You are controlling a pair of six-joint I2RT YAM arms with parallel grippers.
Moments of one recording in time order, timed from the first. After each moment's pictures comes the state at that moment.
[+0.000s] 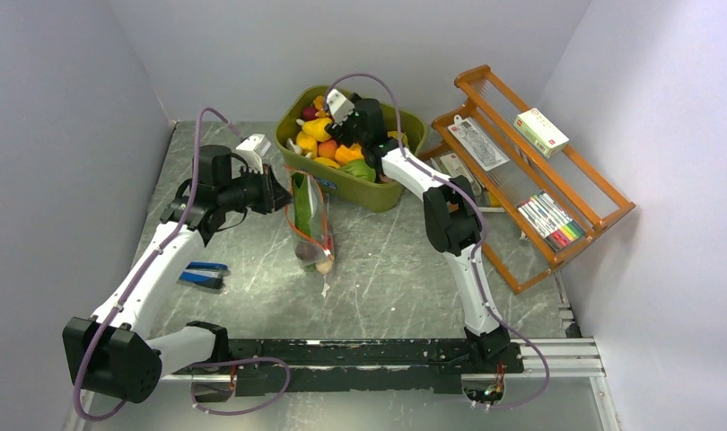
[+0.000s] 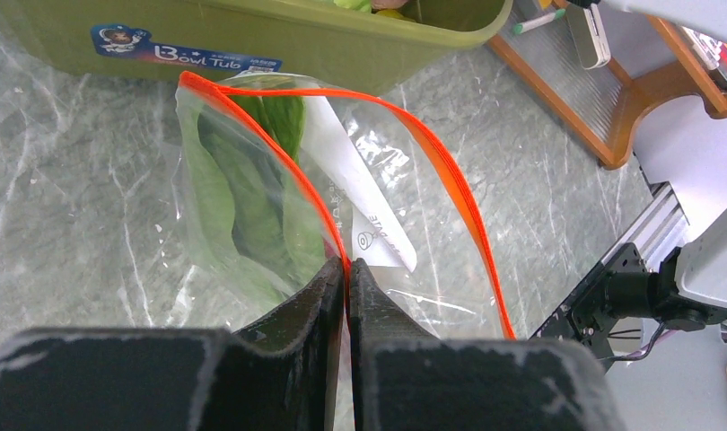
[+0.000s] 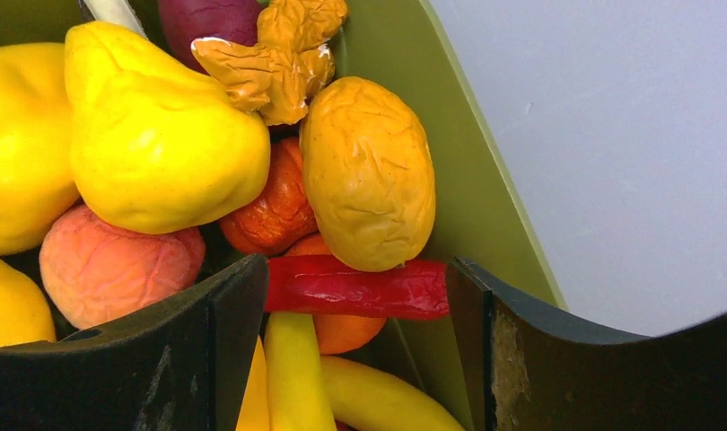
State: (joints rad) left arm -0.25 1.15 0.99 -0.36 0.52 -0.24; right arm 0.51 2.38 1.99 0.14 0.04 -0.60
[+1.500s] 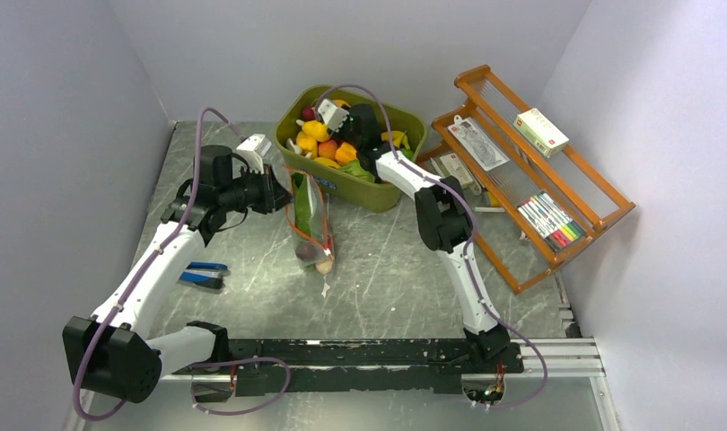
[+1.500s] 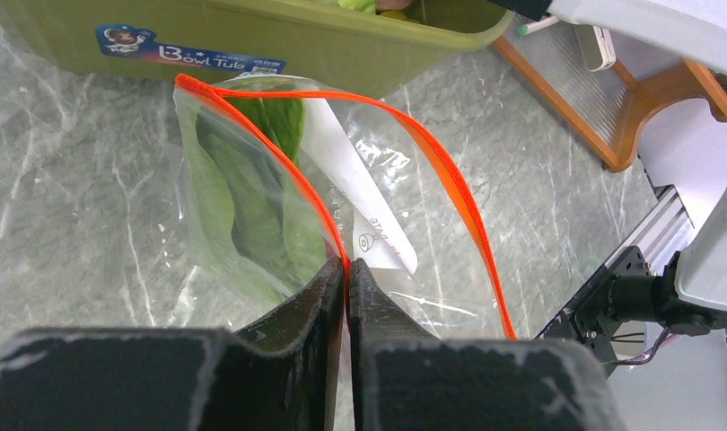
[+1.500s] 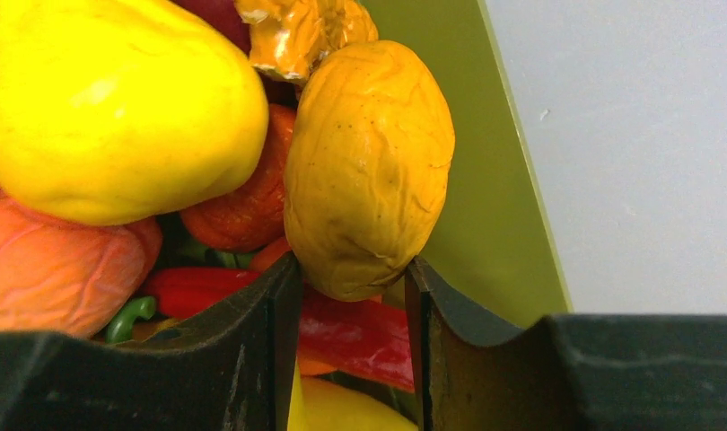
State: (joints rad) left arm -0.26 1.15 0.99 -0.36 0.50 -0.24; right arm 0.52 2.51 2.10 0.14 0.09 -0.79
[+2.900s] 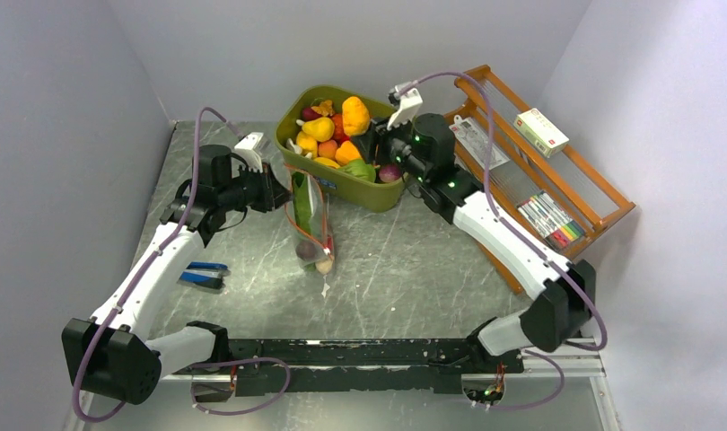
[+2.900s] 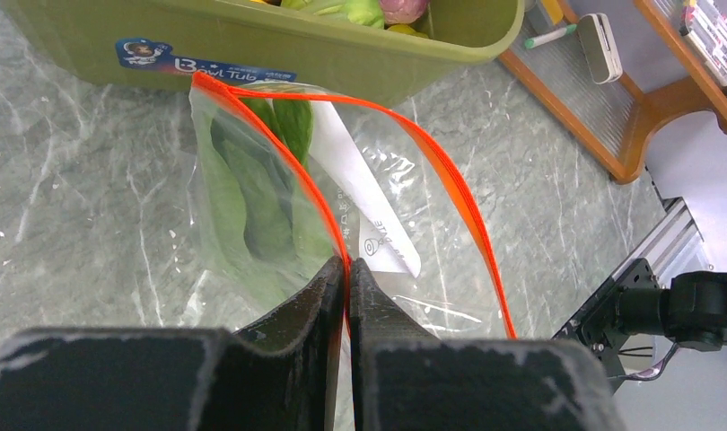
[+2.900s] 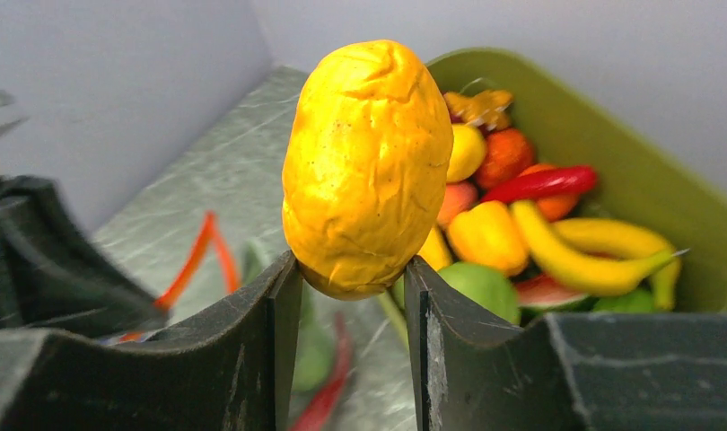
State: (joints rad) left arm -0.26 1.14 0.99 -0.35 0.48 -0.25; right arm 0.59 1.47 1.35 0.03 -0.05 0.12
